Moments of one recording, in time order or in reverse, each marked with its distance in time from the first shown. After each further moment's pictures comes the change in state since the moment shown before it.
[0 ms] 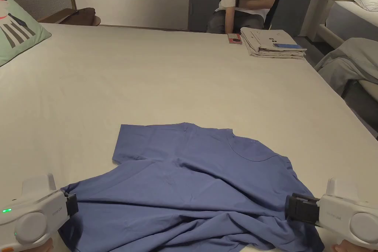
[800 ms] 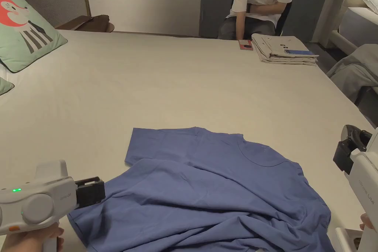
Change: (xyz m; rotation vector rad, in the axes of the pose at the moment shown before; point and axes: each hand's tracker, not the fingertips) left arm 0.001 0.021 0.001 -0.050 -0.035 -0.037; right arm -0.041 0.048 0.116 0.738 -0.061 0.142
